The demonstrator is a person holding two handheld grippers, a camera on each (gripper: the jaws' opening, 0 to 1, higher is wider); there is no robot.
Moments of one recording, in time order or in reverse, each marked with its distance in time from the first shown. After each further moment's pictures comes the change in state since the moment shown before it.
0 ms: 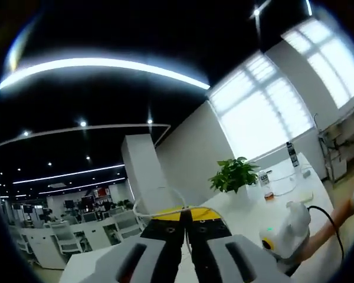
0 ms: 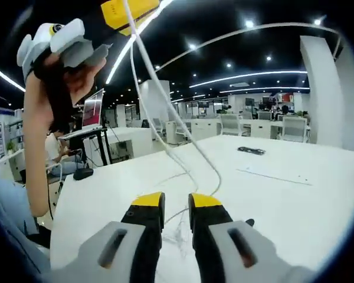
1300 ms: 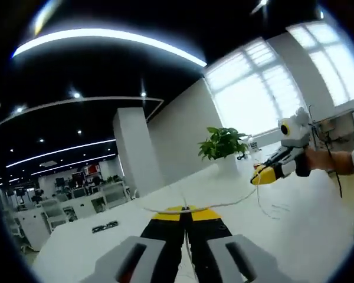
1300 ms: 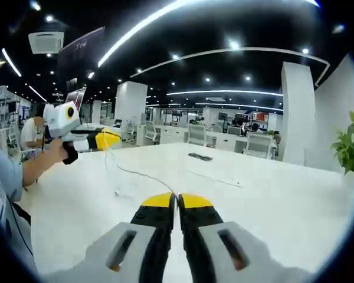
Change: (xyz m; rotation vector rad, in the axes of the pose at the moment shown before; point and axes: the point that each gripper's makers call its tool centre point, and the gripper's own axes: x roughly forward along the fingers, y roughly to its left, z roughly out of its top) left arm -0.018 -0.012 -0.129 -0.059 0.154 -0.058; right arm -0.131 -0.102 -0.011 -0.128 -0.004 -0.206
